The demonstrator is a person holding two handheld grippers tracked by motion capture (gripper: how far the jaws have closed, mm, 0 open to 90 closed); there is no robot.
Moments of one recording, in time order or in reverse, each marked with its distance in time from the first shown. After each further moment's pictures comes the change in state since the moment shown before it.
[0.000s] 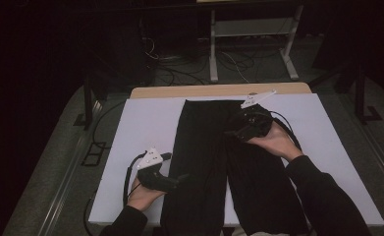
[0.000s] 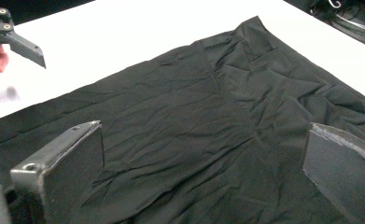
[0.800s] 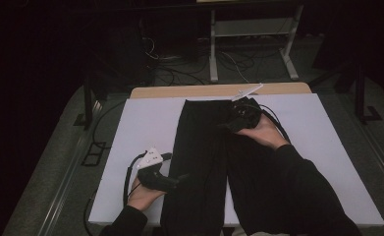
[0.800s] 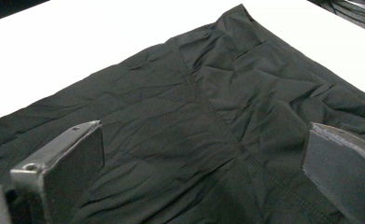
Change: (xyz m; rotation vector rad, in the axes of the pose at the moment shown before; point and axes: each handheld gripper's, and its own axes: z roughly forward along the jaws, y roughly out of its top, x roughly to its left) left arm 0.000 0.000 0.001 -0.001 -0.007 -0.003; right arm -0.029 0.012 0.040 0.045 -0.010 0.051
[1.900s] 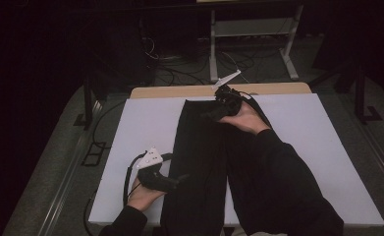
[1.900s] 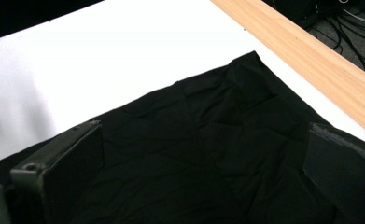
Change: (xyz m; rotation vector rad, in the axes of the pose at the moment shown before) left arm -0.001 0.000 -0.001 -0.007 -0.014 -0.004; right arm 0.010 0.059 0.029 0.017 0.003 -0.057
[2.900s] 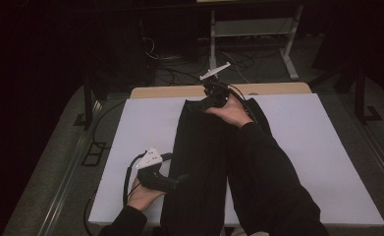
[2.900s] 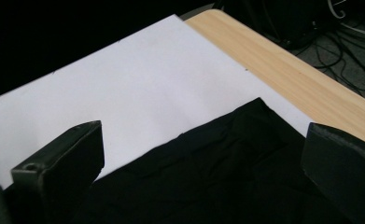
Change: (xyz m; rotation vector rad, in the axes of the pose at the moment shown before) left arm 0.000 0.000 -0.001 -0.005 -0.006 0.000; right arm 0.001 0.034 0.023 -0.083 0.008 0.069
